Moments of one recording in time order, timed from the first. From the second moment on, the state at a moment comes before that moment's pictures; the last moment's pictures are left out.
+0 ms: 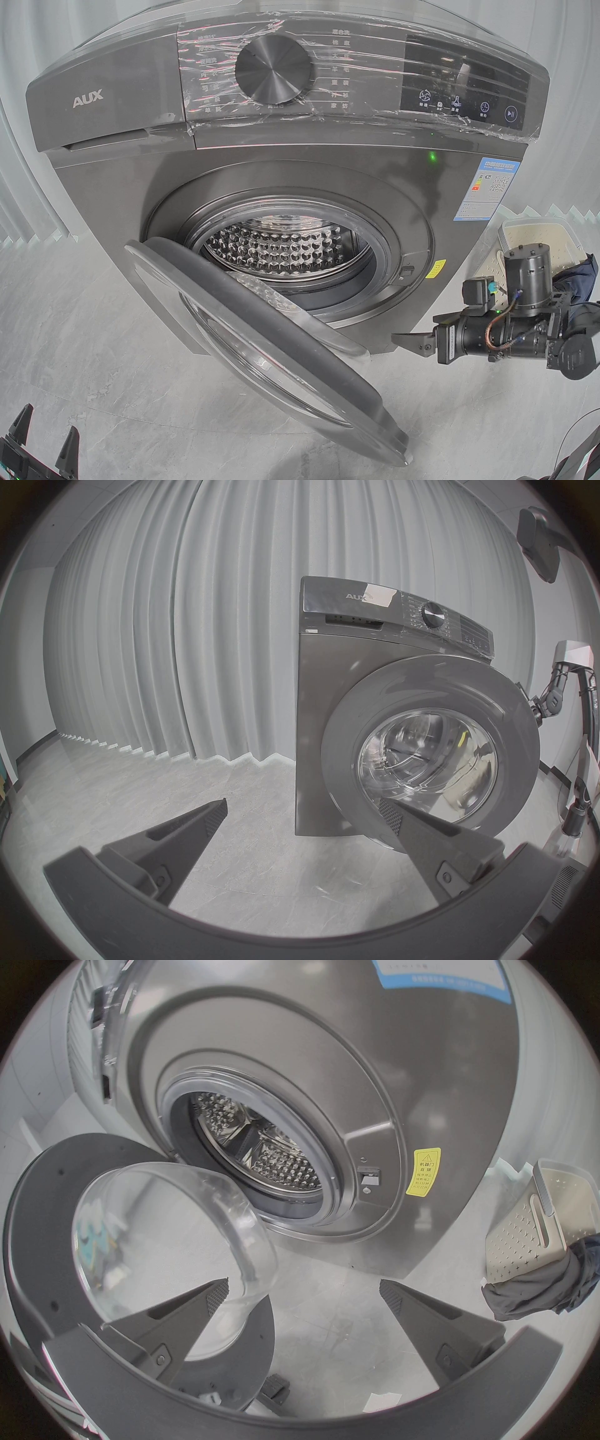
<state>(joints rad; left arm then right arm) -0.01 0.02 -0.02 0.00 0.01 -0.04 0.50 1.62 -0.61 -0.50 0.12 0.15</state>
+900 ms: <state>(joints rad) -0.01 0.02 -0.02 0.00 0.01 -0.04 0.66 1.83 -0.65 -0.63 0.12 0.17</state>
